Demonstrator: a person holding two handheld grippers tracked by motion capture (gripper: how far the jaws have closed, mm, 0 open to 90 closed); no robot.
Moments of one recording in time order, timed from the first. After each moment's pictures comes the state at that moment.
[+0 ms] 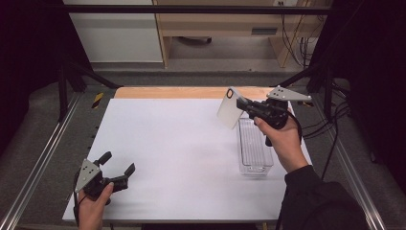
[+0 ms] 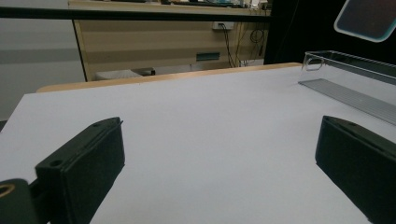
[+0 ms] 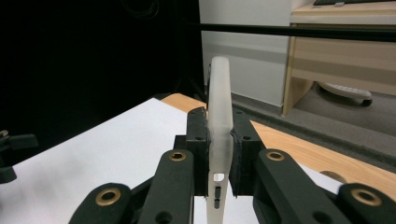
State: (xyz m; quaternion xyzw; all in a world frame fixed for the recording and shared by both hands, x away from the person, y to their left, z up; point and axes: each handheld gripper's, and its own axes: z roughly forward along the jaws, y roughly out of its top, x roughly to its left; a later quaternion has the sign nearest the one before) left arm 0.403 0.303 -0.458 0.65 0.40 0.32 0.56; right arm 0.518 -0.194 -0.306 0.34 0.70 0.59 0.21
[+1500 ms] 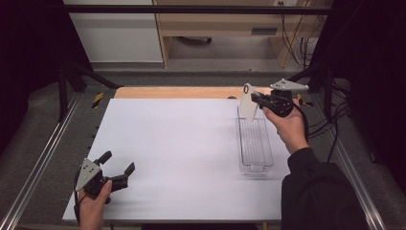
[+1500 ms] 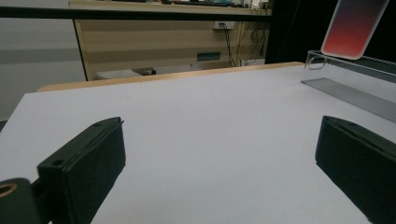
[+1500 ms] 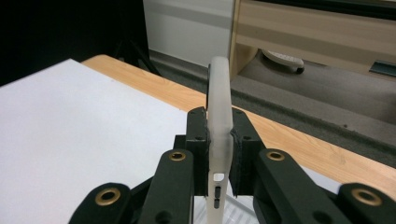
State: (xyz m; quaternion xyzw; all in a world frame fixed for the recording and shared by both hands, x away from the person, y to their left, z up) left arm 0.407 0.304 -0.461 0.65 0.40 0.32 0.56; right arm 0.579 -0.230 -0.334 0.40 0.73 0.49 0.27
